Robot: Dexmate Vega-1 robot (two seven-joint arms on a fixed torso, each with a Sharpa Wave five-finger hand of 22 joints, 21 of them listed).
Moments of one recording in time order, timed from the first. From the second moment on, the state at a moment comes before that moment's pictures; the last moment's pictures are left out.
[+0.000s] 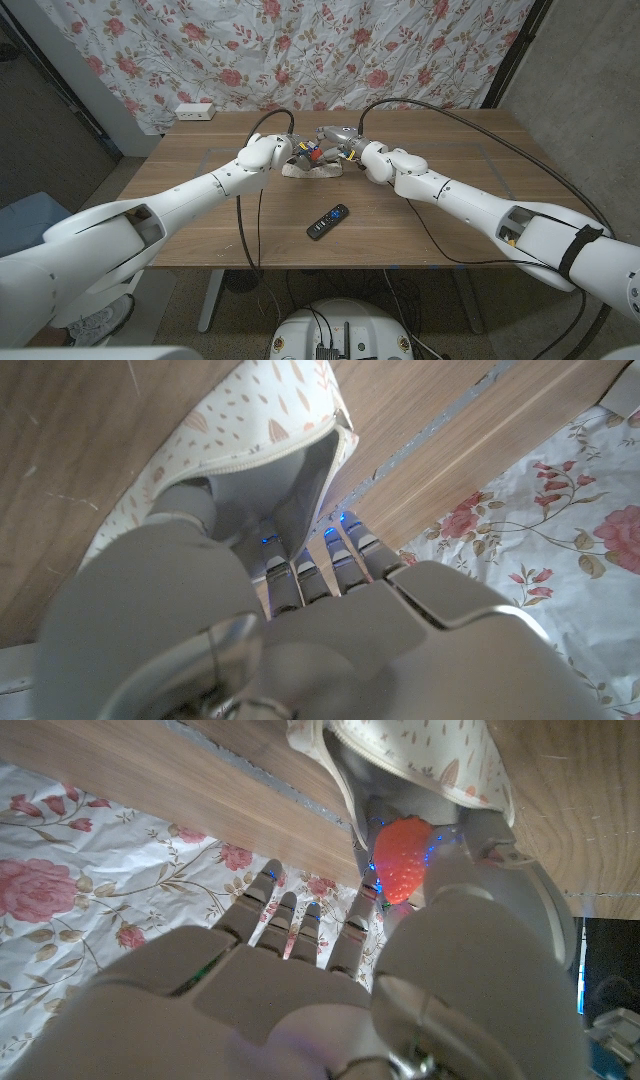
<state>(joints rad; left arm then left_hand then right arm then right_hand) 0.30 0.58 1.02 -1.46 0.86 0.38 -0.43 0.87 -0.06 0.35 -0.16 0.19 0.49 -0.09 0.19 0.18 0.26 -0.14 0.18 0.17 0.19 -0.04 0.17 0.16 0.23 -0.04 0.18 0.17 -0.32 -0.39 -1.03 -1.23 -0.62 -0.05 -0.05 0.88 -0.02 0.36 -0.16 0.19 0.63 -0.20 0.70 0.29 0.15 -0.05 0.20 0.20 0.08 0.00 0.26 0.24 0.35 0.02 0.19 0.16</state>
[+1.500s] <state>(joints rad) 0.32 0.60 1.03 -1.51 0.86 0.41 -0.43 0.85 -0.05 0.34 -0.16 0.19 0.49 -0.09 0.18 0.18 0.26 -0.14 0.18 0.17 0.19 -0.04 0.17 0.16 0.23 -0.04 0.18 0.17 -0.34 -0.44 -1.02 -1.32 -0.58 -0.13 0.04 0.67 -0.15 0.22 -0.10 0.28 0.26 -0.14 0.45 0.20 -0.01 0.02 0.18 0.20 -0.01 0.09 0.21 0.25 0.26 0.08 0.18 0.16</state>
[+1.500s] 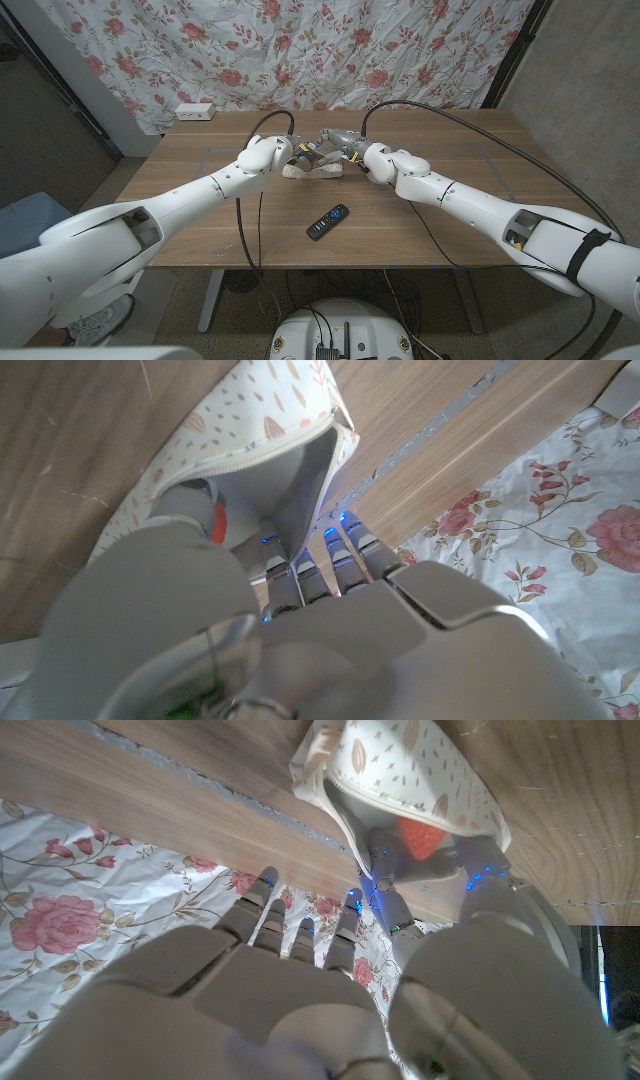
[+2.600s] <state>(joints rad) 0.38 0.64 0.97 -1.60 0.90 0.43 -0.37 0.87 -0.02 0.35 -0.16 0.19 0.60 -0.11 0.21 0.18 0.33 -0.15 0.19 0.17 0.25 -0.04 0.18 0.16 0.27 -0.04 0.19 0.17 -0.35 -0.49 -0.99 -1.41 -0.56 -0.16 0.13 0.59 -0.14 0.18 -0.08 0.33 0.20 -0.11 0.39 0.20 -0.09 0.05 0.19 0.20 -0.08 0.13 0.20 0.25 0.20 0.11 0.18 0.16</state>
